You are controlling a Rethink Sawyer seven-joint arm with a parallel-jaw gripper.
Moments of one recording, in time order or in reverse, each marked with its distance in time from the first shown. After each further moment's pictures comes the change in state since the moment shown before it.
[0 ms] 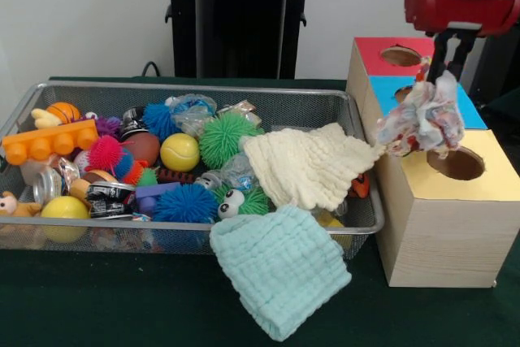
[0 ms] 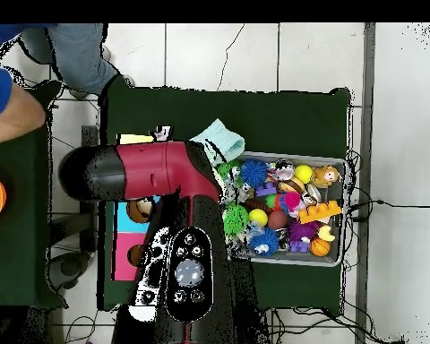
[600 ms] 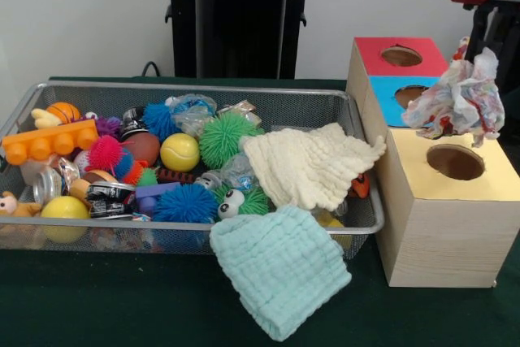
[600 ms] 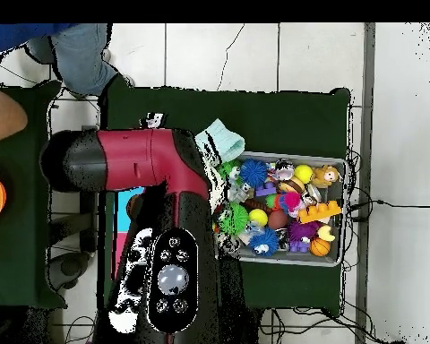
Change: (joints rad) arm 0.029 0.004 -0.038 -0.065 0.049 0.037 0.048
